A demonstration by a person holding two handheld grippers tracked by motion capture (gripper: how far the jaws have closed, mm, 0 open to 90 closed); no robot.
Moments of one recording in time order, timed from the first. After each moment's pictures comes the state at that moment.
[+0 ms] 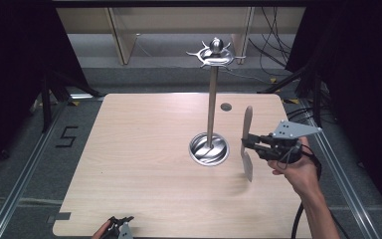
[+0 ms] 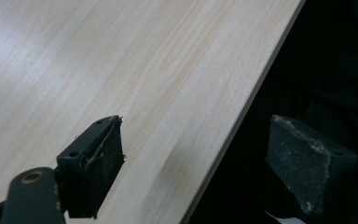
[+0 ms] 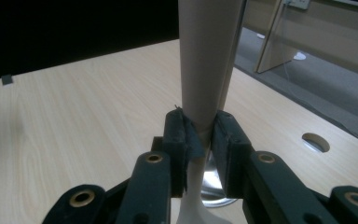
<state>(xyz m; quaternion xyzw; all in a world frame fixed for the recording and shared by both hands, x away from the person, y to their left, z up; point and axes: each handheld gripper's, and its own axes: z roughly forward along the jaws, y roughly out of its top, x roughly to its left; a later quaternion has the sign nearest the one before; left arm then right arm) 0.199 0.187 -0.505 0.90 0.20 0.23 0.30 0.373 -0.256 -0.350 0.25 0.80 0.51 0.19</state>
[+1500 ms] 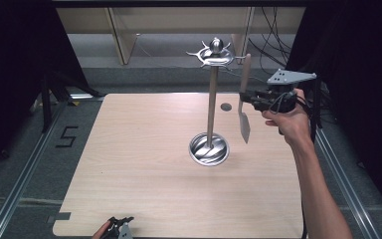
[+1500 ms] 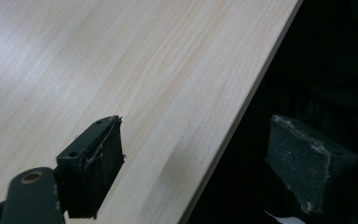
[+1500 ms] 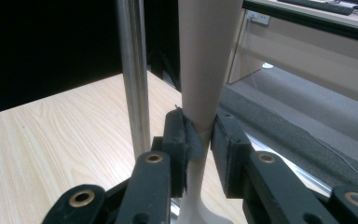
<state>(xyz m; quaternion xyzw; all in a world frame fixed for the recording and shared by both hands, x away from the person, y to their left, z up) 0.198 0.188 -0.504 0.90 0.20 0.24 0.30 0.460 -0.244 -0.285 0.29 0.78 0.51 0.22</state>
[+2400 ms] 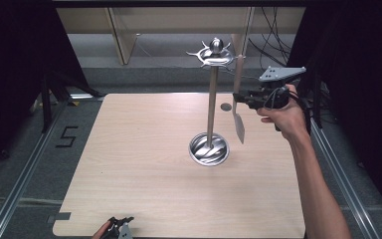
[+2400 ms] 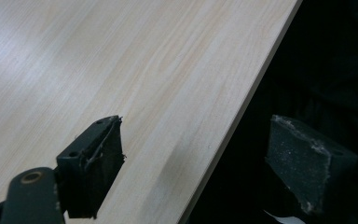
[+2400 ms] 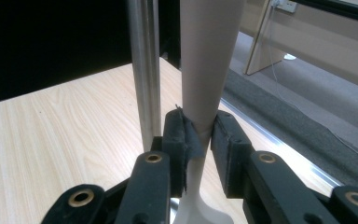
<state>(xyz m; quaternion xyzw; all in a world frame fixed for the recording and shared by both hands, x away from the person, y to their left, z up) 0.198 0.188 -0.504 0.90 0.20 0.23 0.30 0.475 -0.234 -0.284 0.26 0.81 0.49 0.19</state>
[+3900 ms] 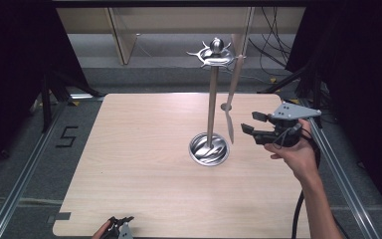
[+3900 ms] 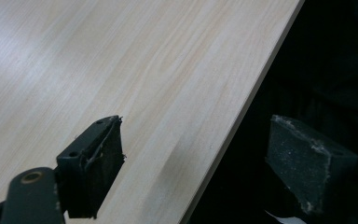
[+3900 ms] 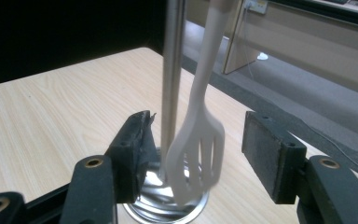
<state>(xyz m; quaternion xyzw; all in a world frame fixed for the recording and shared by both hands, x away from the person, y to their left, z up) 0.198 0.188 -0.504 0.90 0.20 0.24 0.29 0.399 -0.254 -0.331 0.29 0.78 0.50 0.24</state>
